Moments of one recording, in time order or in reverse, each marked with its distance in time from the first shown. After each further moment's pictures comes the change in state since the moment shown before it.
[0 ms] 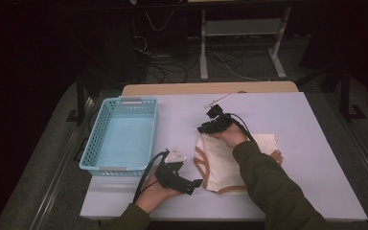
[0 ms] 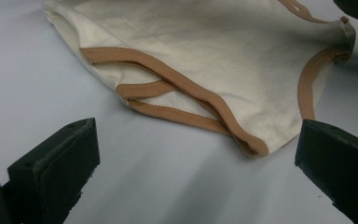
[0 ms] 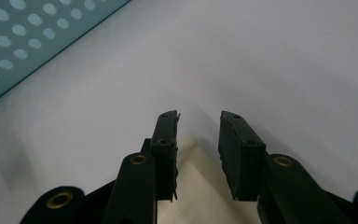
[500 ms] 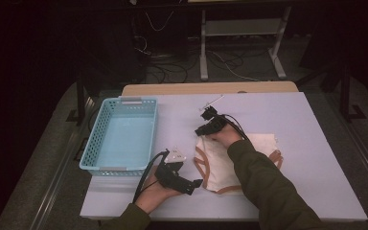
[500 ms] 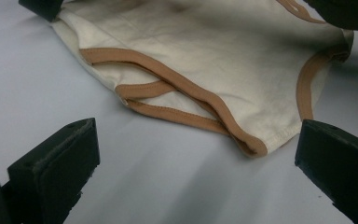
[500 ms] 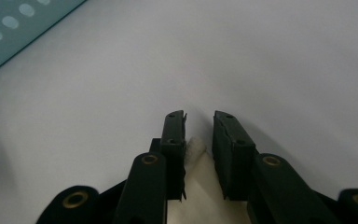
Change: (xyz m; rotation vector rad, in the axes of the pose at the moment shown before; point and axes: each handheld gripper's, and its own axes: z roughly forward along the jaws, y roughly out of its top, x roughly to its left) left arm 0.000 0.000 0.000 -0.015 0.000 -0.015; right arm 0.000 0.002 0.021 0.072 0.001 -0.009
